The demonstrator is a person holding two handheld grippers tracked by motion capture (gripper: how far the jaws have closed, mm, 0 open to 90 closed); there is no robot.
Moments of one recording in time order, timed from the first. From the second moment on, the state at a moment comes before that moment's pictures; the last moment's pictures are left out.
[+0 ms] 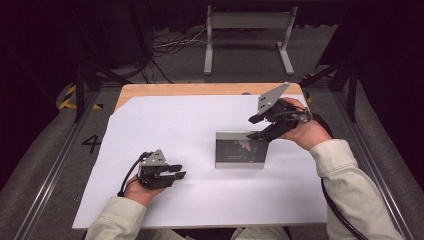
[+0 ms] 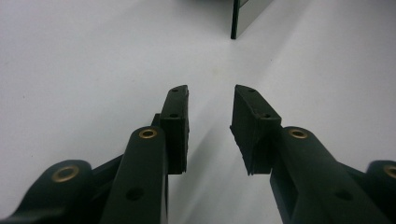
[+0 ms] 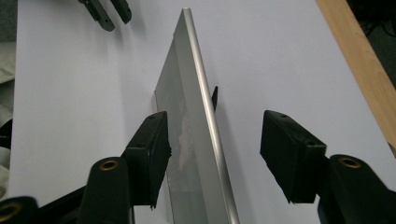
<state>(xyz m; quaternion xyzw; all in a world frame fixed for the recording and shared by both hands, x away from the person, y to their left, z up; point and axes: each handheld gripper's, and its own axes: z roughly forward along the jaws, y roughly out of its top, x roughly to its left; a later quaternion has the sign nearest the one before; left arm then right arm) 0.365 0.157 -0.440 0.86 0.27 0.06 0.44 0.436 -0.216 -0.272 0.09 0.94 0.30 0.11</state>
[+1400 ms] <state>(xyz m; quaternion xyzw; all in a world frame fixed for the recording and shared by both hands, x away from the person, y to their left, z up) 0.380 0.160 -0.445 0.86 0.27 0.09 0.43 0.389 -0.339 -0.306 0.26 0.87 0.38 0.16</state>
